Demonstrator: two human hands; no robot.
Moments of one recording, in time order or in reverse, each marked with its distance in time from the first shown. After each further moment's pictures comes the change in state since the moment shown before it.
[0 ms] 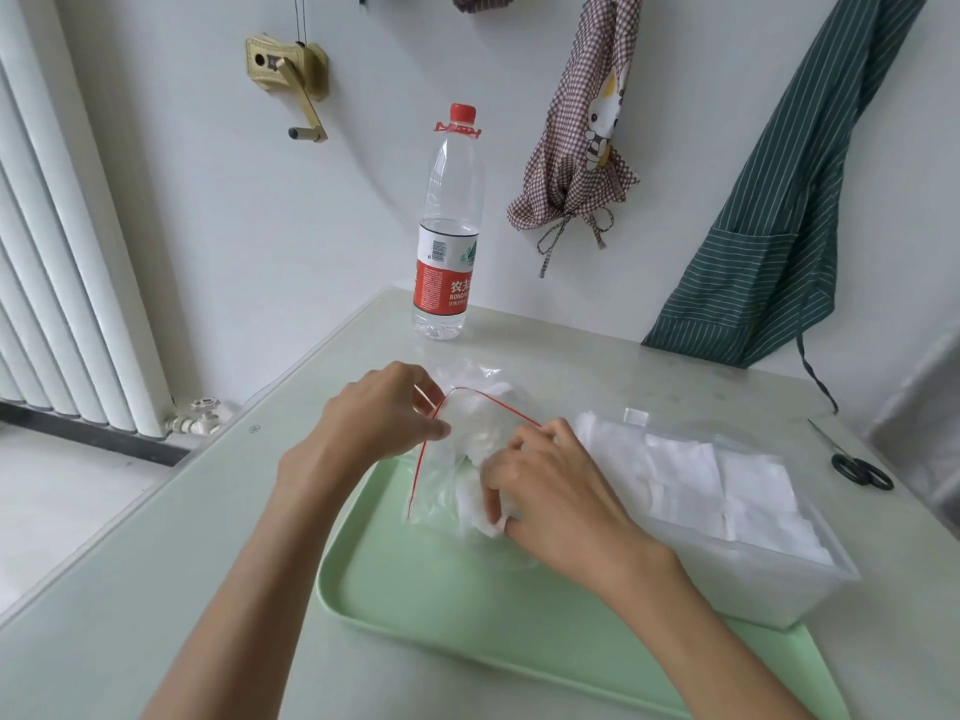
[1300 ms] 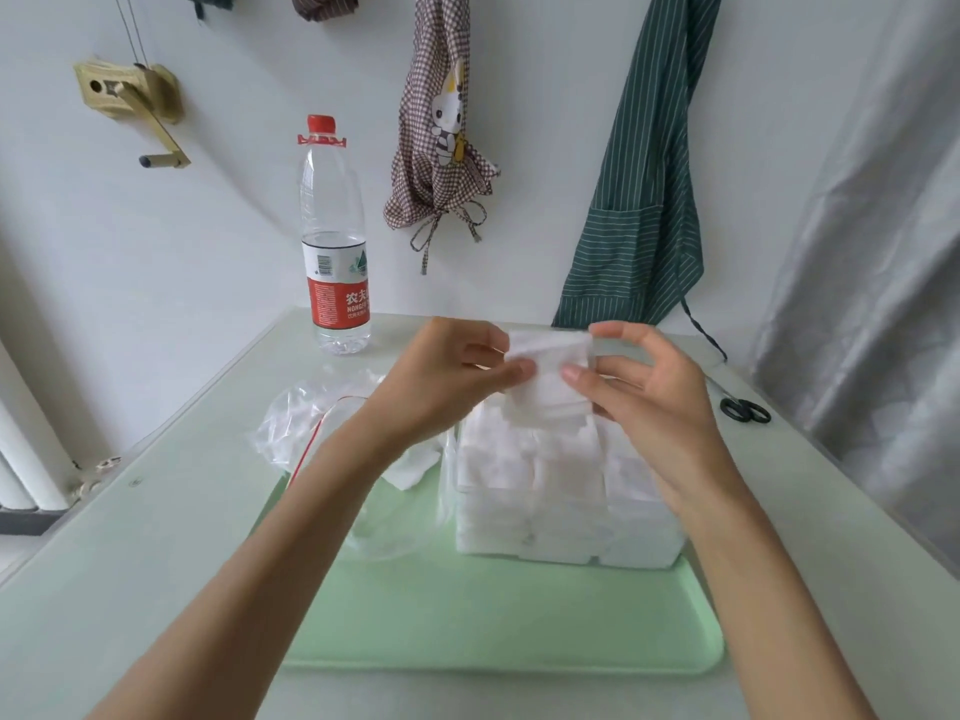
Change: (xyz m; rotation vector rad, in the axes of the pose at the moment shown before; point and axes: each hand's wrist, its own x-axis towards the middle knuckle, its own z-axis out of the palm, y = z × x) left_hand -0.015 0.133 0.032 -0.603 -0.124 0.491; right_hand -0.078 0.078 -0.067 1.336 0.685 0.716
